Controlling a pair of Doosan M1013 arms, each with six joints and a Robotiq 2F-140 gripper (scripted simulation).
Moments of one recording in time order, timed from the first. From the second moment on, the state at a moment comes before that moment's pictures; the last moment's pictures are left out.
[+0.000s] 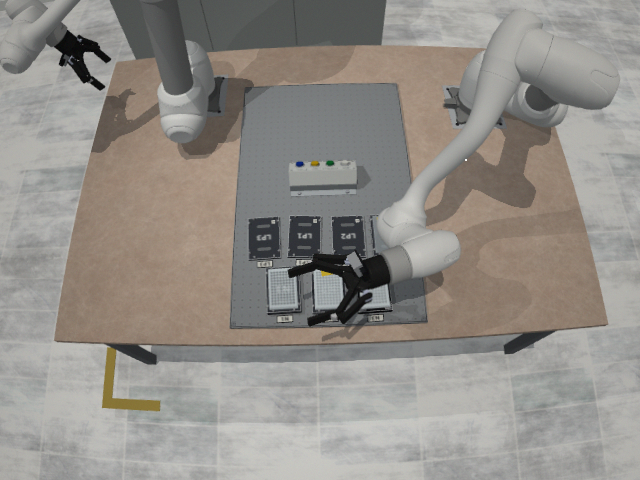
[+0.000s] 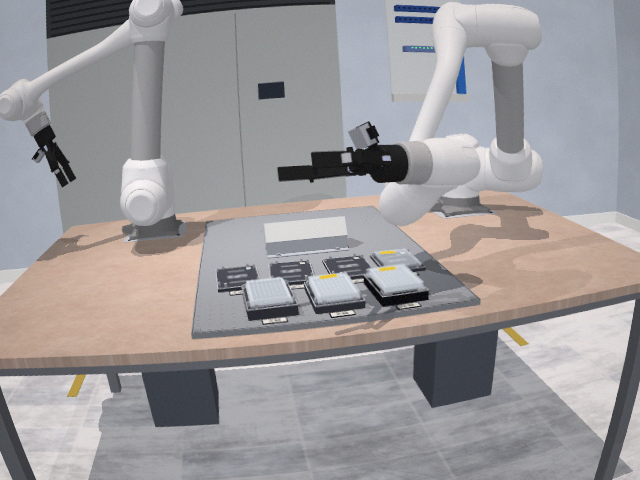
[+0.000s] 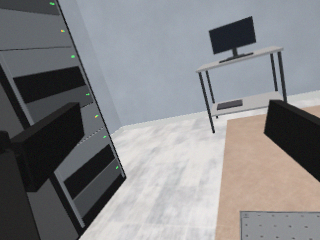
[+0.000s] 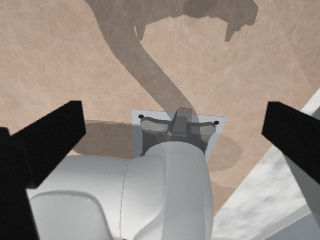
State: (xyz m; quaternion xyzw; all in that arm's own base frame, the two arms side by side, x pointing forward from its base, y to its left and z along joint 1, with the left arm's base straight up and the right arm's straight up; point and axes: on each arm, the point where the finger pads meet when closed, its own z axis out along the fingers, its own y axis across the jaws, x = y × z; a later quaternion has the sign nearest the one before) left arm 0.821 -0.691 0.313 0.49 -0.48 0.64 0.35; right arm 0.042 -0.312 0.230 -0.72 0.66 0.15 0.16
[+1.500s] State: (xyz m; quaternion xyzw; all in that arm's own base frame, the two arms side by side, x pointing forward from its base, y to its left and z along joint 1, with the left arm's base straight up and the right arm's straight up) left arm 0.821 -0.691 0.313 0.49 -0.48 0.64 0.35; right arm 0.030 -0.312 0.232 -0.70 0.68 0.15 0.16
